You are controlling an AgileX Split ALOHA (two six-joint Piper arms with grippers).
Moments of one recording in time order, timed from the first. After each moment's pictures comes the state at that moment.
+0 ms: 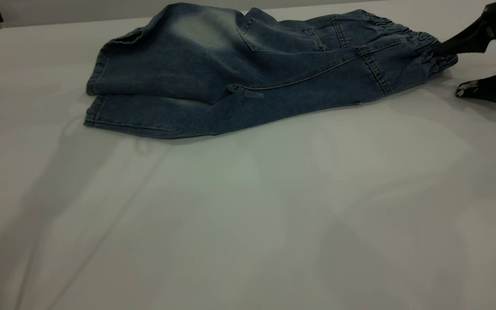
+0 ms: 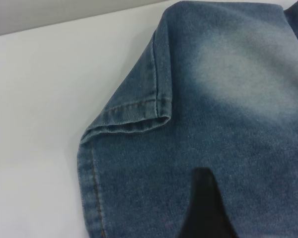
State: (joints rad) left arm -0.25 1.91 -1.26 -0.05 0.26 0.02; right arm -0.28 2.32 -1.06 1.75 0.83 -1.34
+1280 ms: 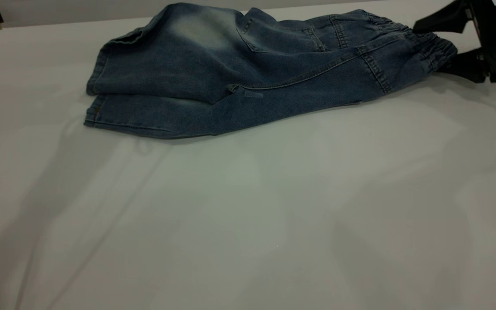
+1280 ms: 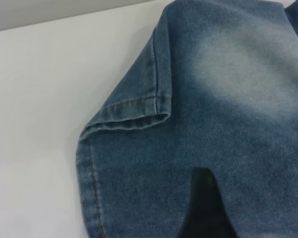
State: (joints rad) left arm -0.25 1.91 -1.26 -0.06 0.26 0.02; right arm -0.24 2.42 -1.27 1.74 0.93 -1.34
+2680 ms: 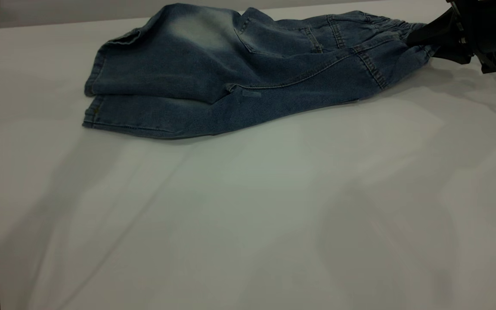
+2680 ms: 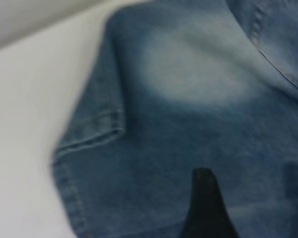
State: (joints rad) left arm -0.31 2.03 -1.66 -0.05 0.75 0.16; right arm -0.20 2.41 -1.29 1.67 0.88 -1.35
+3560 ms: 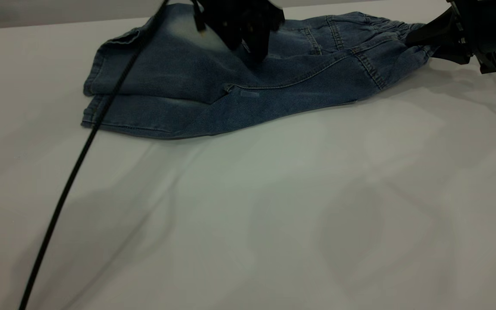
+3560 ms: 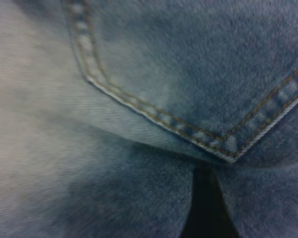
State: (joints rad) left arm -0.50 2.56 -2.16 -0.05 0.93 0.21; right arm -0.20 2.41 -1.29 1.67 0.90 -1.35
